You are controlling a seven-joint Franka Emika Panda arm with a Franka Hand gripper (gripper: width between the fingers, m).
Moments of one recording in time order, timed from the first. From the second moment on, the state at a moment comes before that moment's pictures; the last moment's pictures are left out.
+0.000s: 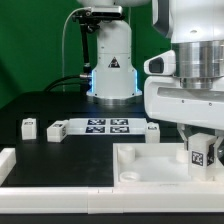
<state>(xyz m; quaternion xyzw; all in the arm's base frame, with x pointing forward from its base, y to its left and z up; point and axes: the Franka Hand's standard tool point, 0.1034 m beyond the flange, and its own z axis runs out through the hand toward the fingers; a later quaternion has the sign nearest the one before) 0.615 0.123 0.065 -0.87 0.48 -0.02 0.06</state>
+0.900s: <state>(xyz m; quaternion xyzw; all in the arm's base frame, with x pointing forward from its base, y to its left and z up) 0.616 0.125 0.066 -0.93 0.37 -0.02 0.06</state>
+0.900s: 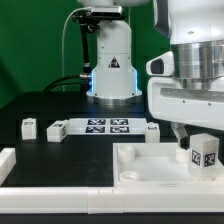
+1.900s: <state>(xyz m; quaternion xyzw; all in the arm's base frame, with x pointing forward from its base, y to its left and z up) 0.618 0.118 0.066 -0.99 -0.13 -0.05 0.02</state>
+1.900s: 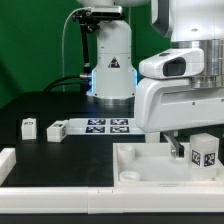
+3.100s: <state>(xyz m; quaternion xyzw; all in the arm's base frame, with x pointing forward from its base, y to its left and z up) 0.617 0.115 0.068 -0.98 0.20 -0.05 0.02</state>
